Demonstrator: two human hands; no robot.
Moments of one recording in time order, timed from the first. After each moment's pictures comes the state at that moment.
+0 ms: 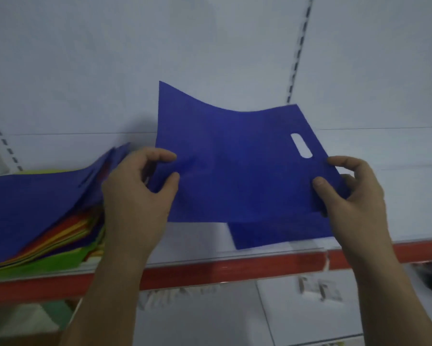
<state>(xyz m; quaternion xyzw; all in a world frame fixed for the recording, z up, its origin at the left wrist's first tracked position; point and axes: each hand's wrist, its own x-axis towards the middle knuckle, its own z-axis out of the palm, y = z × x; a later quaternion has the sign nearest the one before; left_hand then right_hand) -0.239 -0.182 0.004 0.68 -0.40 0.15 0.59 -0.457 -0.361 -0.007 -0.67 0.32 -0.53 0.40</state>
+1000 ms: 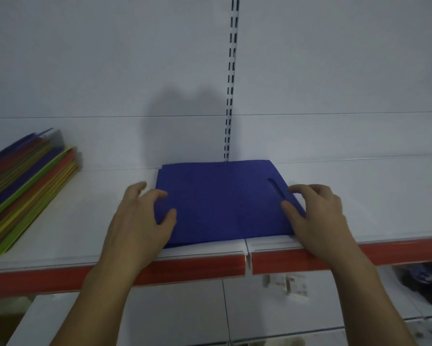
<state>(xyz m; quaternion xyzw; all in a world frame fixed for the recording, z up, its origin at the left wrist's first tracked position) -0.328 -0.300 -0.060 0.88 -0.36 0.03 0.30 -0.544 -0.505 -0.069 -0.84 0.45 -0.23 0.18</state>
